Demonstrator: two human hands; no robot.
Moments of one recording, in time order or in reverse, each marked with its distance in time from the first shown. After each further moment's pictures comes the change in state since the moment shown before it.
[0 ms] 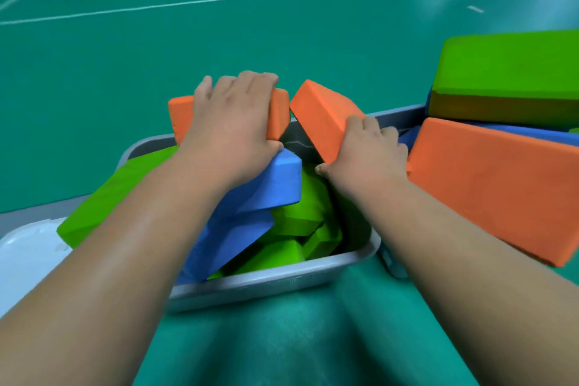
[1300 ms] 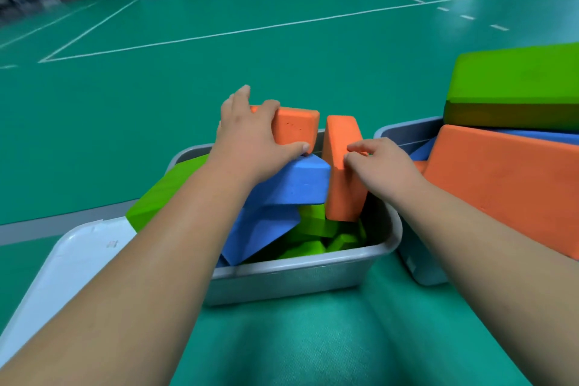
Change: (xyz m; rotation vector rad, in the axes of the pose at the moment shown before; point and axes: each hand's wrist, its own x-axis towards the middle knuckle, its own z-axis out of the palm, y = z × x) left_hand -0.029 -0.011 -0.011 -0.161 -0.104 -0.298; right_hand -0.010 0.014 0.002 0.605 -0.168 -0.036
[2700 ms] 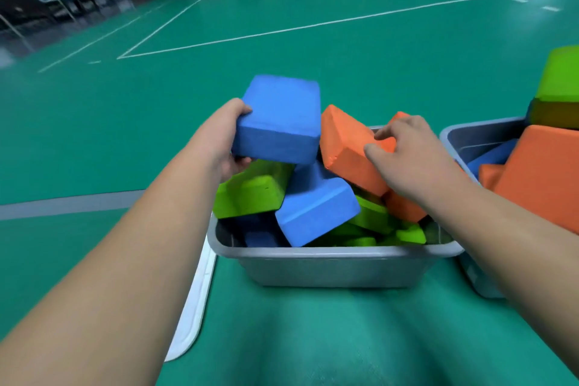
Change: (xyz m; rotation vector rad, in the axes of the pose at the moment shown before) left_hand -0.018 -0.132 -0.046 -1.243 -0.001 -0.840; right_hand -0.028 -0.073 0.031 -0.102 0.081 -0.276
